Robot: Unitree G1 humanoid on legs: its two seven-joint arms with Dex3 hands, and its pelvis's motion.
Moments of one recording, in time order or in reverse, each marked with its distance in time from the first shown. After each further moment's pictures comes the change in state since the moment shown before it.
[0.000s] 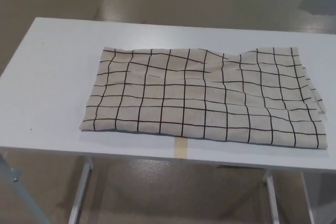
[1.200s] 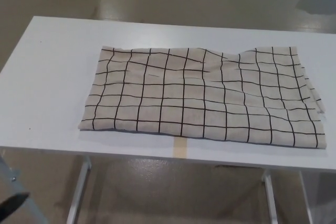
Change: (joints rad) left_arm -0.045 -0.022 0.065 -0.878 0.063 -0.330 -0.057; right_arm 0.066 0.068 0.114 -0.141 -0.028 -0.221 0.034
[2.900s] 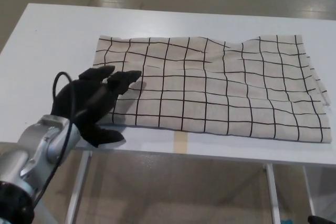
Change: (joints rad) left_arm -0.841 0.138 -0.776 0.672 0.799 0.284 0.310; right_arm -0.056 -0.005 0.012 -0.065 -0.037 0.043 -0.018
